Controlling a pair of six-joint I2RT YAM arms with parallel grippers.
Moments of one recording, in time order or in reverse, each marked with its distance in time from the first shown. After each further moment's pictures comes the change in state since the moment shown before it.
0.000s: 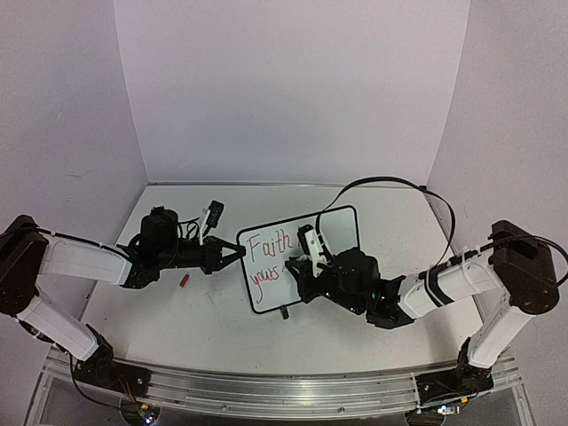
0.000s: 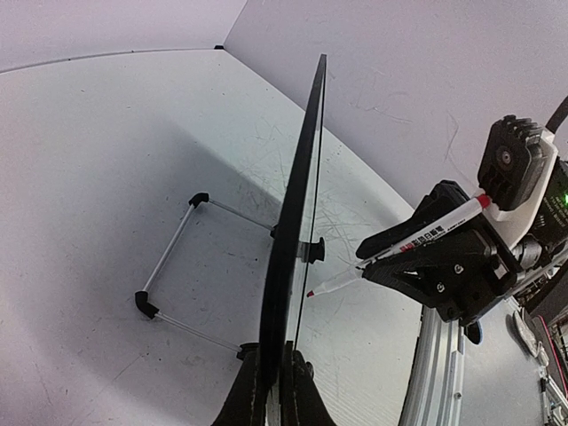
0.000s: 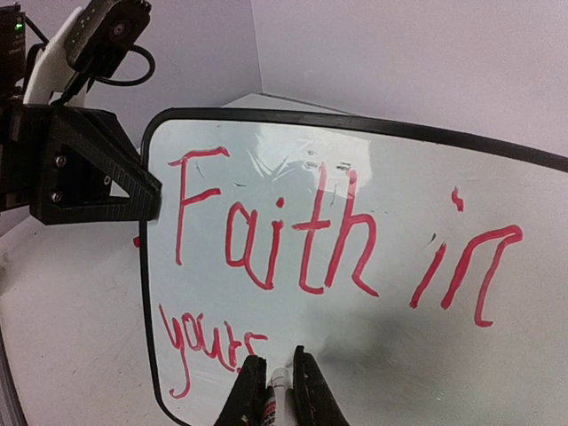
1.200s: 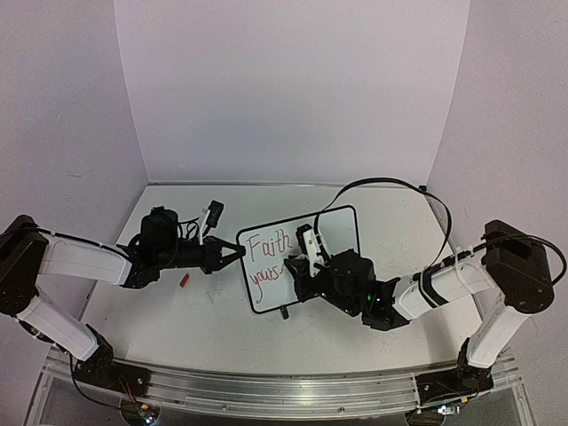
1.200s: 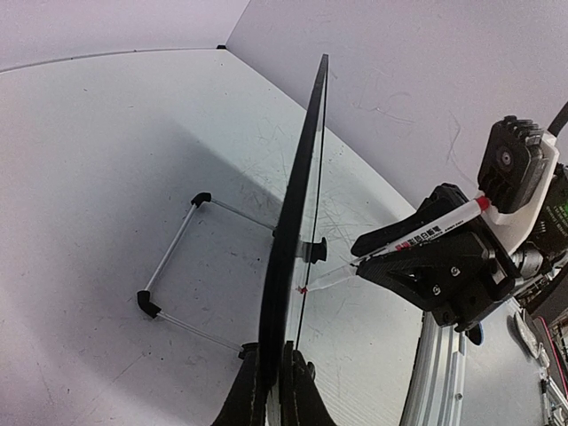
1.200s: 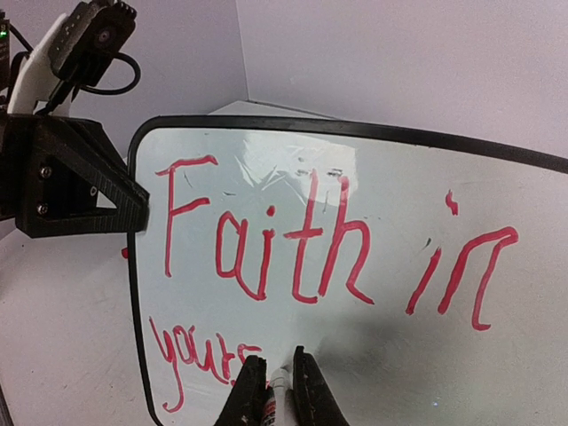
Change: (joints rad) left arm 0.000 0.000 0.000 -0.005 -0.001 0.000; right arm 0.008 0.037 0.019 0.032 0.067 0.003
